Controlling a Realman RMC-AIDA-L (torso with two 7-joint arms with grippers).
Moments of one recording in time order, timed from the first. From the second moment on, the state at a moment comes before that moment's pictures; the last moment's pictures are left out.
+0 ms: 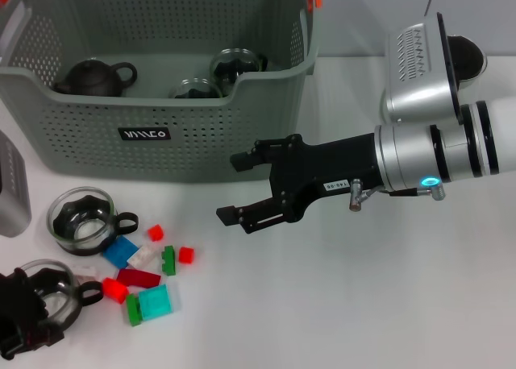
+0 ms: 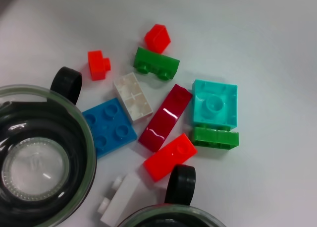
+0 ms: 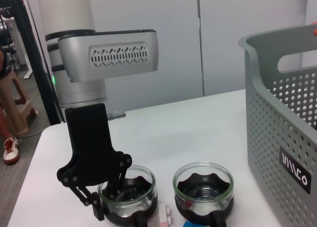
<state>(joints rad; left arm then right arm) -0.39 -2.17 0.92 1.35 2.84 1.83 -1.69 0.74 2.10 -1.33 -0.71 -1.74 -1.29 1.53</state>
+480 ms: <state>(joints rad) -0.39 -2.17 0.88 1.43 2.79 1.90 -1.70 0.74 2.10 -1.33 -0.70 -1.74 -1.29 1.51</state>
